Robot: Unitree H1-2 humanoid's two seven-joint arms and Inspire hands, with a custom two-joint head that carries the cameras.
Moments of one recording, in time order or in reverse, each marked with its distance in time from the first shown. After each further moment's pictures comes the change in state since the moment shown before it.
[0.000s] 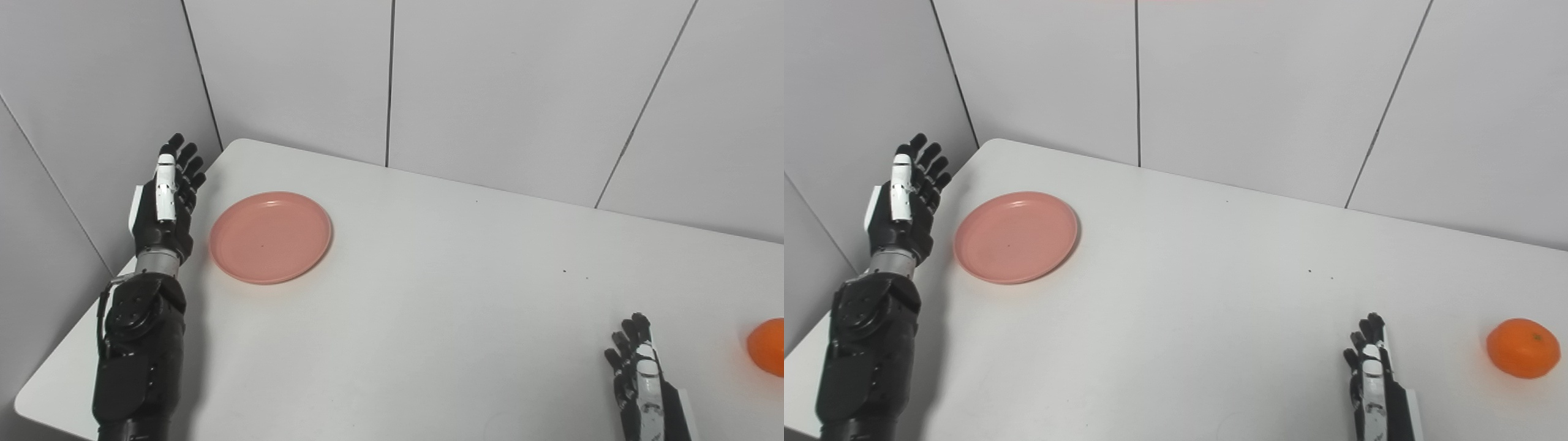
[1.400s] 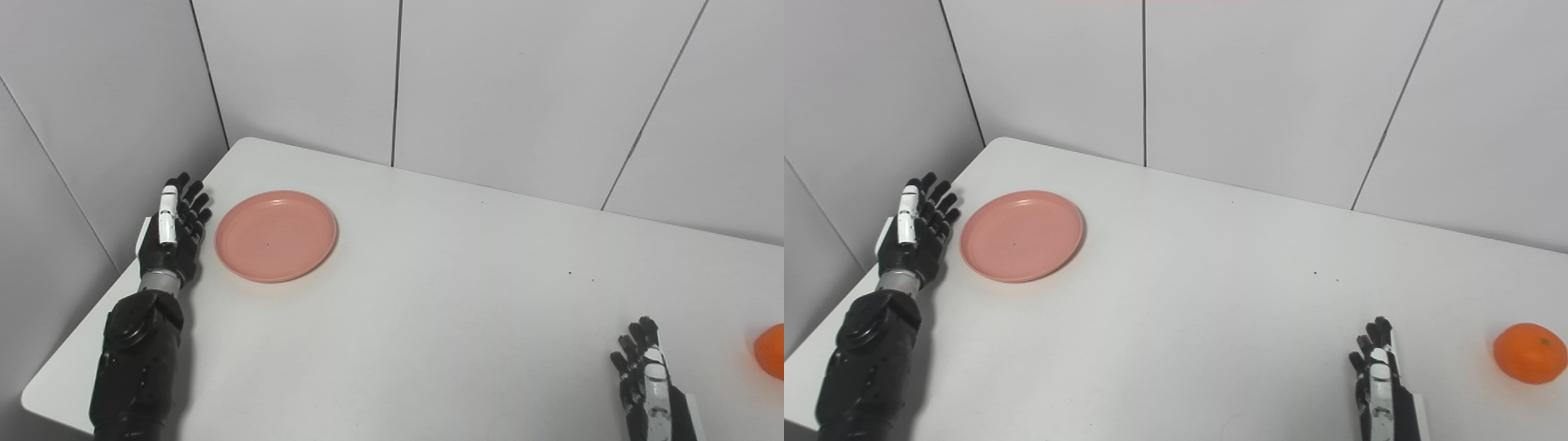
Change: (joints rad) left arm 0.012 0.027 0.015 0.202 -0.122 -0.020 -0.067; right arm 0.001 -0.006 -0.003 0.000 0.009 0.000 0.000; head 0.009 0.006
